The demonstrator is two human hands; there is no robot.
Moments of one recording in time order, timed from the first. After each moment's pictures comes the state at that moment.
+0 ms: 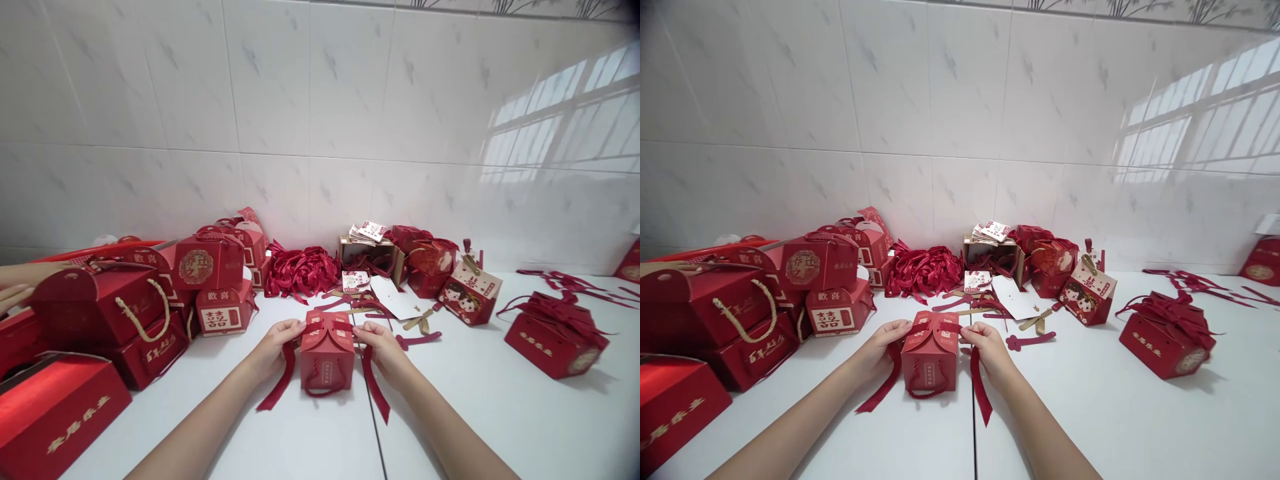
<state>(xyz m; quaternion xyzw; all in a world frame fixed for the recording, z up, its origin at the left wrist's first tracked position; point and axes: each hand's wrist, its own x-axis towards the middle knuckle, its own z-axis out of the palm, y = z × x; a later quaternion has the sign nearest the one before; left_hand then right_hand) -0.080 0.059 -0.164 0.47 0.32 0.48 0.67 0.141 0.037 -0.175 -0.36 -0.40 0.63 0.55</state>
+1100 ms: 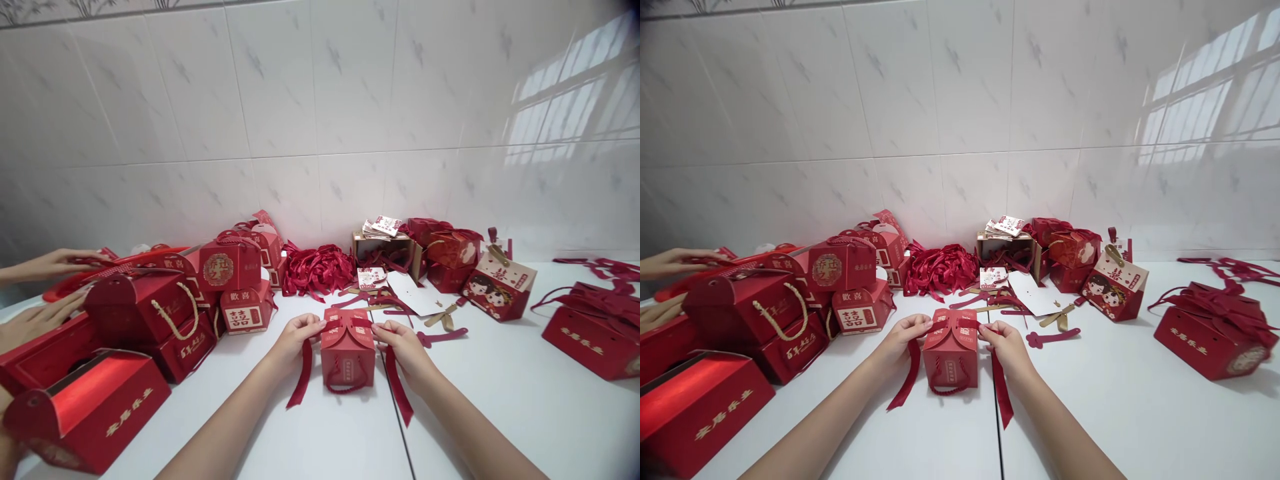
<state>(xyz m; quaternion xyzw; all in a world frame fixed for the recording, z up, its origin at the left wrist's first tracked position) -0.077 0.055 -0.153 0.49 0.34 0.50 0.63 0.138 0.034 -0.179 -0.46 -0.39 0.55 0.57</state>
